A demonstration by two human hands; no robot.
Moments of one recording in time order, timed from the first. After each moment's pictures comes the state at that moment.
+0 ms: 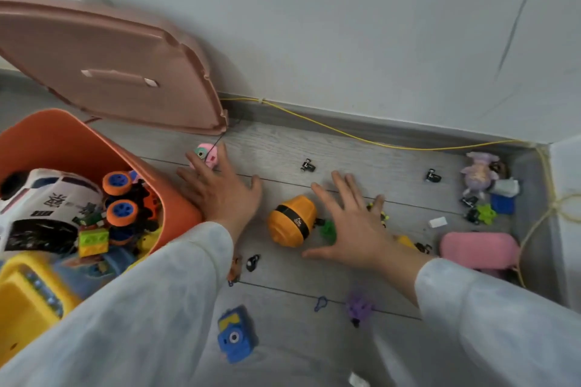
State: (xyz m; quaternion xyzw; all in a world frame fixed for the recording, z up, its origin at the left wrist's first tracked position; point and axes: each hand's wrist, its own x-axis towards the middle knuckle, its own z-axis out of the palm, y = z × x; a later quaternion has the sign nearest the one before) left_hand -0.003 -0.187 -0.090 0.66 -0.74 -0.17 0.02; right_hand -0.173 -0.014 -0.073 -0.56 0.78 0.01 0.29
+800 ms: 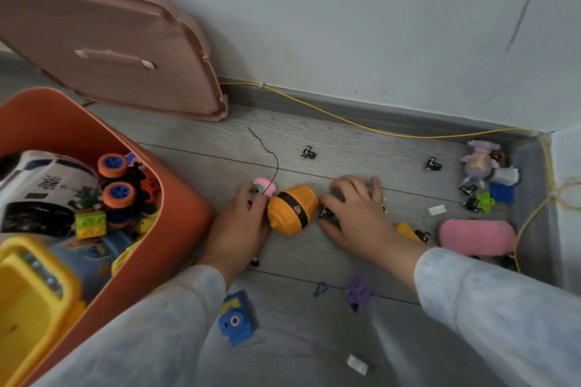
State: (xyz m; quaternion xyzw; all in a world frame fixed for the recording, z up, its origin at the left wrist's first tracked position) left_hand 0.043 -0.125 -0.104 0.37 -0.91 -0.18 0.01; right_hand -0.177 0.001 -0.099 -0.63 0.76 -0.03 0.13
